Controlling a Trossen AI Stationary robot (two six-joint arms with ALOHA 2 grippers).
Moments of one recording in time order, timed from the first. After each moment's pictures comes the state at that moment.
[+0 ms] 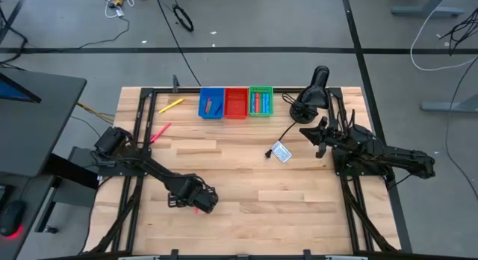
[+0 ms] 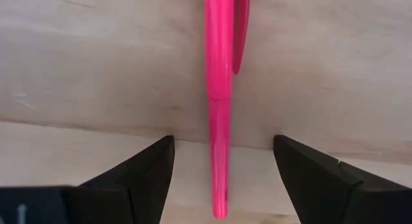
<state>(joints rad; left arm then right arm) -0.52 1.82 1.05 -0.70 0.02 -2.20 -0.22 0.01 0.02 0.03 0.07 0.36</state>
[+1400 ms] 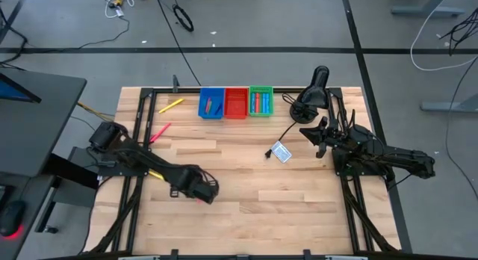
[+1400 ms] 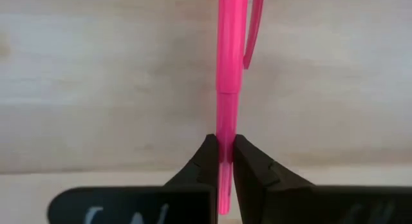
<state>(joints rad) -0.45 1.72 1.05 -0.73 -0.06 -2.04 -0.22 0.01 0.02 0.03 0.07 0.36</state>
